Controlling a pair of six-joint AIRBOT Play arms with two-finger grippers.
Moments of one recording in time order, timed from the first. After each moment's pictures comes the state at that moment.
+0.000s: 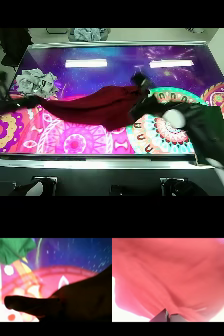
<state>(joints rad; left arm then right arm) 0.27 -1.00 0.99 1.08 -0.85 -1.24 0.46 -0.97 1.14 -1.55 0.87 1.30</state>
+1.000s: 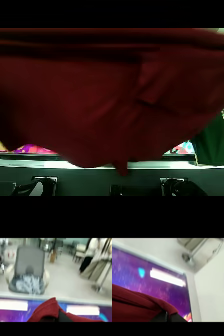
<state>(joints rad) 0.27 -0.77 1.63 1.09 -1.02 -1.47 0.46 -0.83 1.81 -2.24 1.46 1.36</state>
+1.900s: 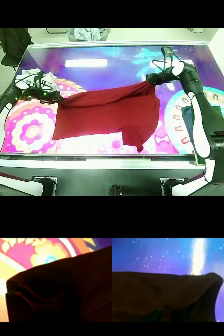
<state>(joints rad) 0.17 -1.69 1.46 1.06 -1.11 -1.30 0.02 -1.75 1.72 -1.23 0.93 1.37</state>
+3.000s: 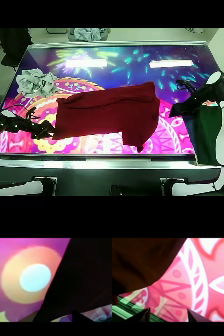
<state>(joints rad) 0.42 -1.45 0.89 1.07 -1.31 -1.29 -0.29 -1.61 1.51 -1.27 1.68 0.98</state>
